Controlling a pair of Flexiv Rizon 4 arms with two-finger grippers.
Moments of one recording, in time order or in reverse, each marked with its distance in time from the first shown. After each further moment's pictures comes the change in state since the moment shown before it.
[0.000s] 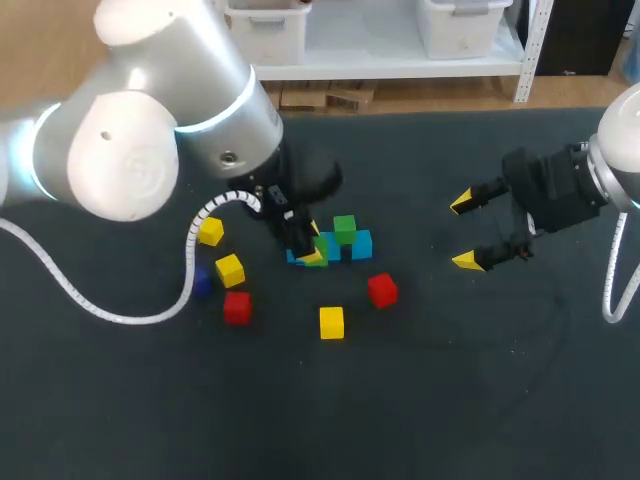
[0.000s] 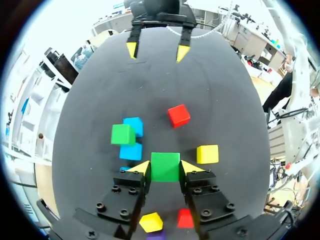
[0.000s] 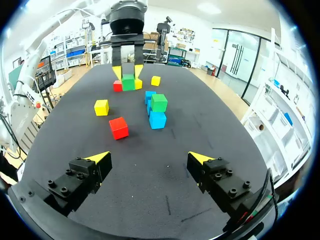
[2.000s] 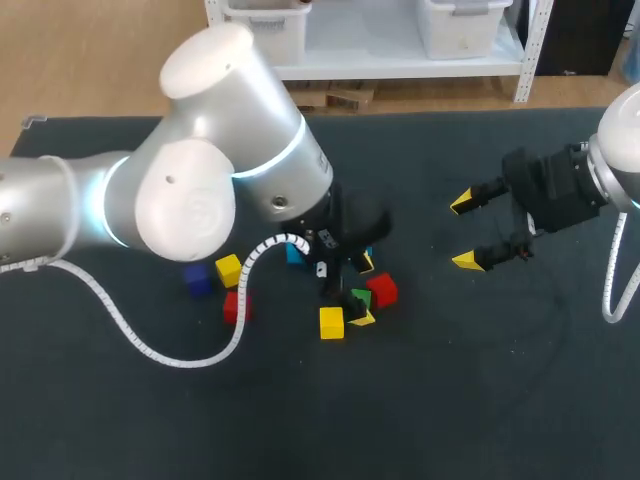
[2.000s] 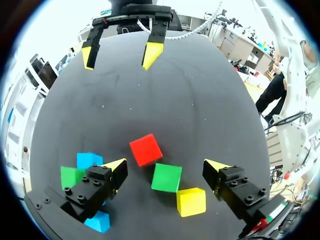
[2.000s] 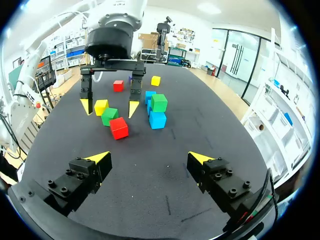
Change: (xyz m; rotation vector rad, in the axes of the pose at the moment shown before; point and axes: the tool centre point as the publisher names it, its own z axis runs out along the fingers) left arm -0.041 -0.050 0.071 0.141 -0.078 0.051; right arm 0.000 0.000 0.000 0.000 0.000 0.000
